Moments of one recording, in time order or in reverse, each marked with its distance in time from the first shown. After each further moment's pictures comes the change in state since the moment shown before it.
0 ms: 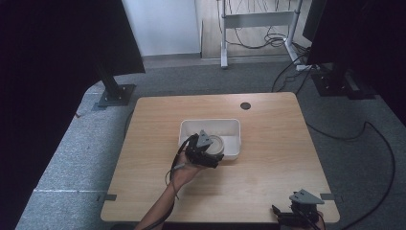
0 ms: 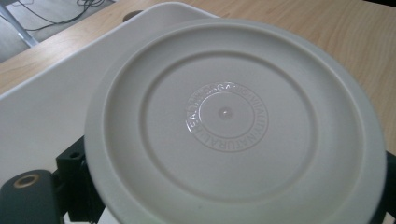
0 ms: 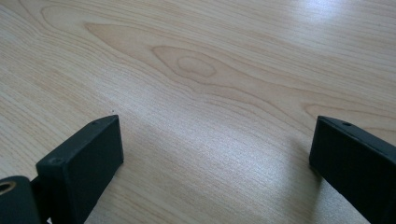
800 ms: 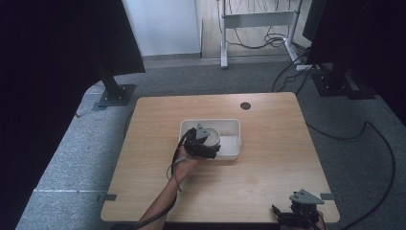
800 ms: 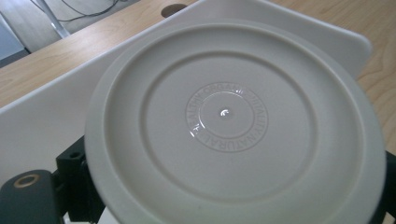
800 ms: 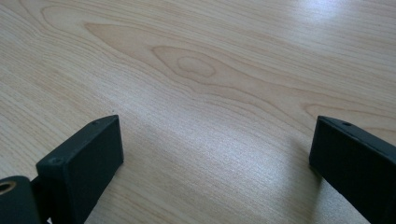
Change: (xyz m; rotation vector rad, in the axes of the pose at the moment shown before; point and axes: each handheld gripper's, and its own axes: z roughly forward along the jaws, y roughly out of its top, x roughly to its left) left arm 0.025 -0.005 0.025 0.005 0.096 -0.064; right arm 0.000 0.000 0.000 -0.002 0.001 -0.001
